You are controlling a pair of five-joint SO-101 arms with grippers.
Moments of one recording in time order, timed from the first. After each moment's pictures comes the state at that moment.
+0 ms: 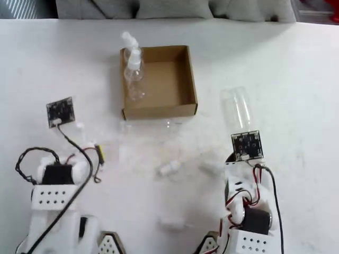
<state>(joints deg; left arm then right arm) -7.1 -57.2 66.8 61.8 19.6 6.2 -103.0 90.8 58.3 22.7</state>
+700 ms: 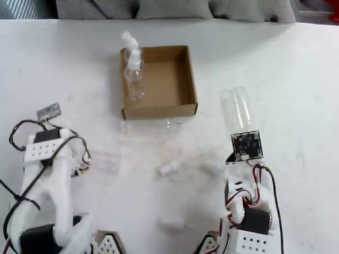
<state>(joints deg) -17.9 -22.9 52.5 68.9 19.6 6.2 -103.0 90.8 58.3 22.7</state>
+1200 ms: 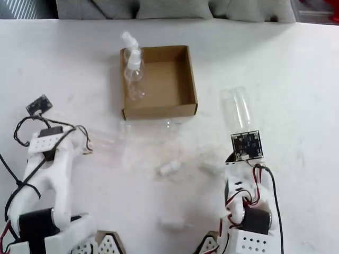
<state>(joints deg) -18.2 -14.2 51.7 48.7 33.0 6.2 -103.0 90.8 58.3 22.7</state>
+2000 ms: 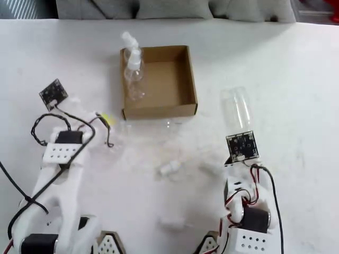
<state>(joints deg) -4.9 -27.7 54.4 42.4 42.9 6.2 -102.9 92.9 57.4 26.4</state>
